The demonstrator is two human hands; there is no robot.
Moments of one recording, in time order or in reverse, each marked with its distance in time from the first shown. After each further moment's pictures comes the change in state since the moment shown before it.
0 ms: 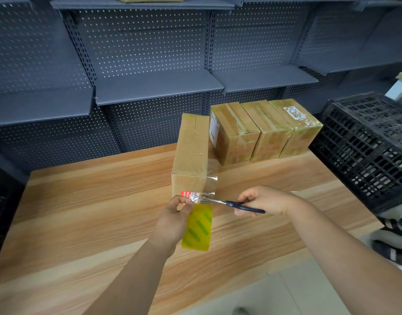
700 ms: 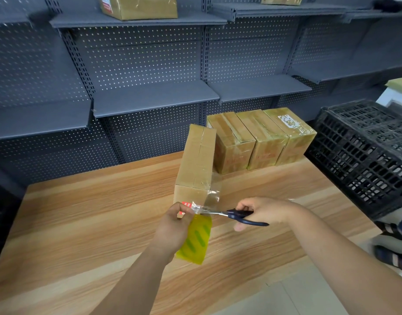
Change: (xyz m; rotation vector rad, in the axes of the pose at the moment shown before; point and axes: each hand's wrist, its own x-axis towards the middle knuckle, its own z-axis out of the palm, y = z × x) left_hand 0.008 0.006 0.001 0.112 -0.014 0.039; right_hand -0.009 -0.003 -0.007 -0.144 -0.050 0.013
